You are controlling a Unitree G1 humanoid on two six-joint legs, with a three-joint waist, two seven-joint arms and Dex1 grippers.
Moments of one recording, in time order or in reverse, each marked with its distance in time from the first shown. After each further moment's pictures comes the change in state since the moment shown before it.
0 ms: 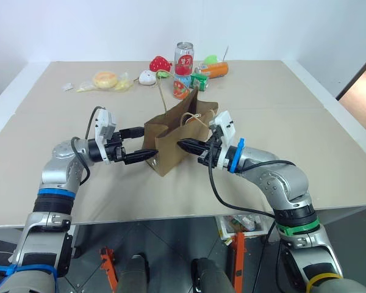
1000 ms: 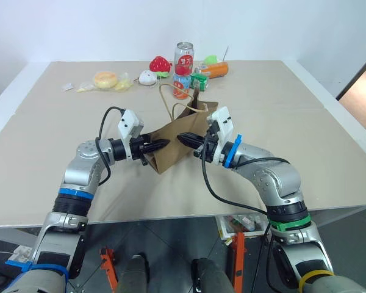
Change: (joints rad) left arm -0.008 -0.101 -0.084 -0.102 0.149 0.072 0.313; right arm -0.032 0.062 -0.017 0.049 -0.078 -0.026 -0.040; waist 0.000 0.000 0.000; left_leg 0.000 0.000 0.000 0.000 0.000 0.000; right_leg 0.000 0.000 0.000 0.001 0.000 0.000
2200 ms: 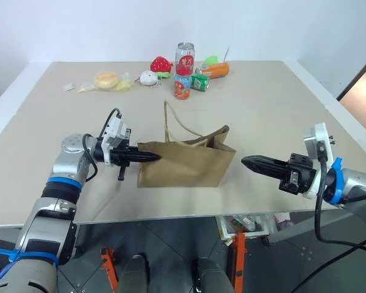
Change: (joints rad) left arm -0.111 0.107 -0.054 0.339 -0.117 -0.316 -0.592; right arm 0.445 -0.499 -0.491 -0.390 0.473 0.239 0.231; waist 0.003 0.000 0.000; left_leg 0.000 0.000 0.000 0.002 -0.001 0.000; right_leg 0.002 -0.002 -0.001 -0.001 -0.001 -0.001
